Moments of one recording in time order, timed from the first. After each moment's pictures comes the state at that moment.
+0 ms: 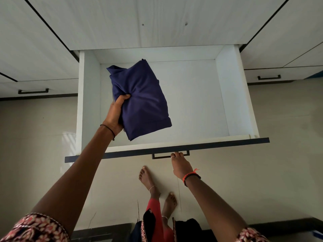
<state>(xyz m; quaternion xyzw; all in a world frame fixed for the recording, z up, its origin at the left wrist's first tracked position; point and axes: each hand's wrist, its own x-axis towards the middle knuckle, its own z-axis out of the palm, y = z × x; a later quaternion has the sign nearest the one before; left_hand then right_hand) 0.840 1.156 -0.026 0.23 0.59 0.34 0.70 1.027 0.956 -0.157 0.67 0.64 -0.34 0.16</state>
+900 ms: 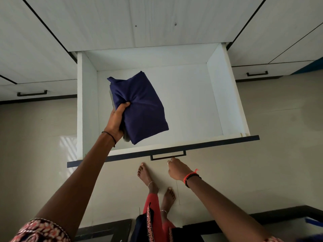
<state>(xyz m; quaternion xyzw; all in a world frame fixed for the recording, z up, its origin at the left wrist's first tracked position) 0.840 1.091 -0.013 0.21 0.61 0.32 0.69 1.018 0.906 -0.113 0.64 0.60 -0.44 0.21</state>
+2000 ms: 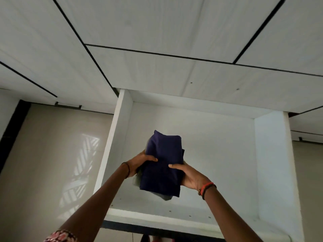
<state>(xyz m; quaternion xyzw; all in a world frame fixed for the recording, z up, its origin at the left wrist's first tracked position) 0.799 1.211 -0.083 0.25 0.58 0.08 0.77 1.004 1.168 -0.106 0.48 0.07 -0.85 -0.19</state>
